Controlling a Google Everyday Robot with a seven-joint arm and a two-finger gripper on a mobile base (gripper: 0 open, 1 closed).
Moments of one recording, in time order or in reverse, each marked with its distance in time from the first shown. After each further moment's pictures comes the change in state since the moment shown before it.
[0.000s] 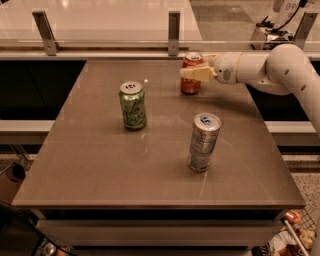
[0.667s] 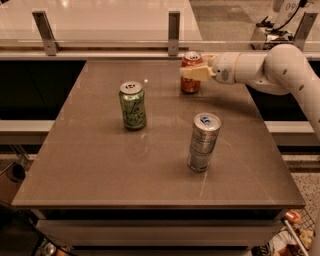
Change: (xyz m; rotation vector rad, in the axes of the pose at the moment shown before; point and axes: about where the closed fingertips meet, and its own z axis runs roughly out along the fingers) arm 0.000 0.003 0.006 -0.010 0.000 0.001
